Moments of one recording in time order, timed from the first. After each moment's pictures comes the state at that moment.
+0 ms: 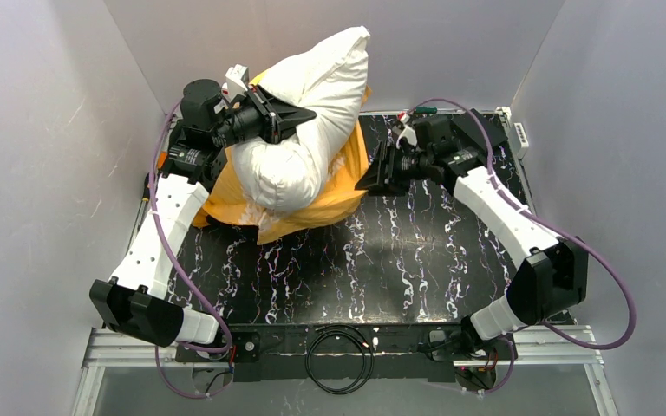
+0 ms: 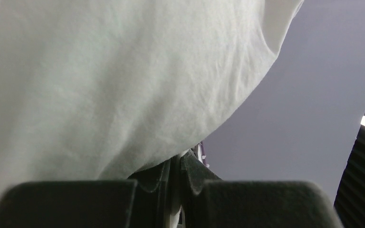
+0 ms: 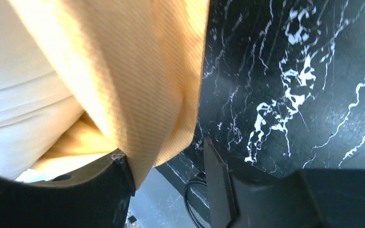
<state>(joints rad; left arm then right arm) -0.29 1.37 1.53 -0.27 0.68 -1.37 0.44 1.49 1.31 -0.58 -0.60 0.65</state>
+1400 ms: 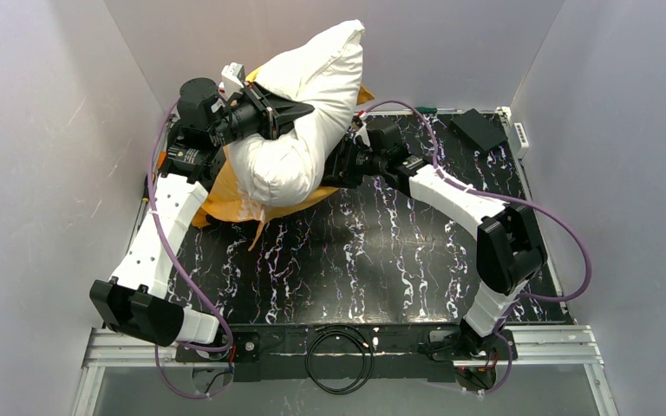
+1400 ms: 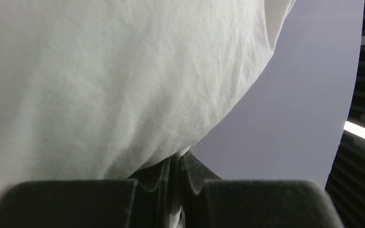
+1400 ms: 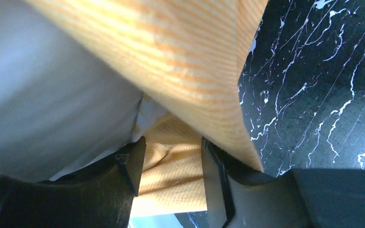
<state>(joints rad) -0.27 1.37 1.54 -0.22 0.66 -1.43 0.62 1.74 1.38 -0.15 -0.51 0.89</state>
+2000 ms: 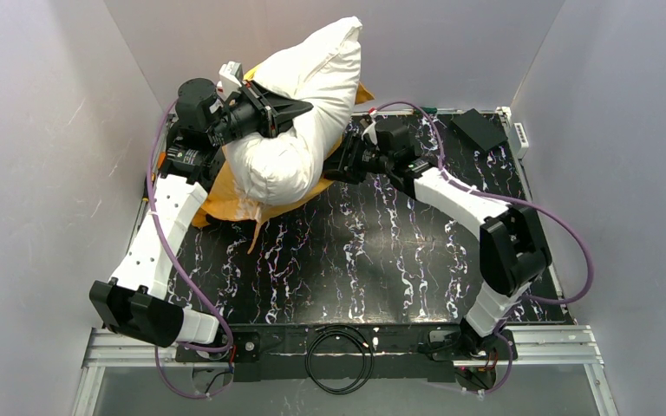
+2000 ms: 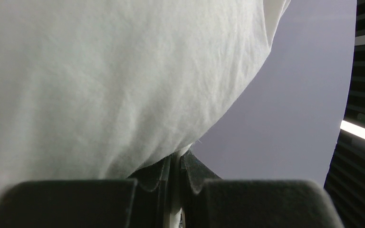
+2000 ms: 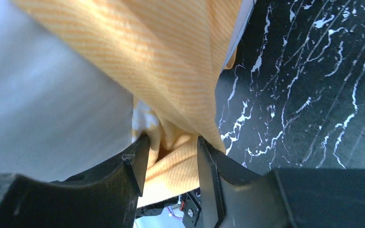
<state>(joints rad) -0.27 1.37 1.53 -0.19 0.65 -1.44 0.58 1.69 1.31 -0.02 -0.50 0.97</state>
